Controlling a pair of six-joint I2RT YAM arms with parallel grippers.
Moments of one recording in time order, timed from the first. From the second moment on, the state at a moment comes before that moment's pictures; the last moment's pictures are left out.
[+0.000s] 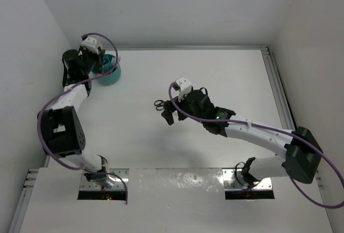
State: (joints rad) left arm 0.20 1.54 1.03 0.47 0.45 0.20; right arm 0.91 1.32 0.85 0.04 0.10 0.24
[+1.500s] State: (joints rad) left arm 0.27 1.77 1.30 0.47 0.78 0.14; right arm 0.74 1.36 0.99 -0.21 0.06 0.25
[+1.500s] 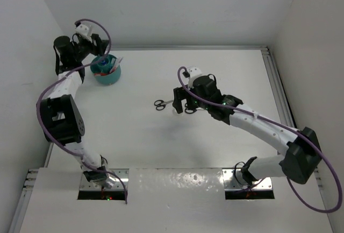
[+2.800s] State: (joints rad) left arm -0.67 1.99 1.36 -0.40 0.14 0.22; right arm 0.54 0.73 0.63 -0.71 0.30 0.59
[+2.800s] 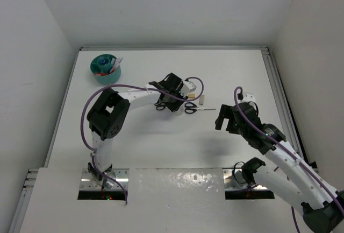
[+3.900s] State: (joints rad) left arm -0.67 2.00 1.36 -0.31 0.16 0.23; right arm 0.54 0.66 0.63 -0.74 0.33 0.60
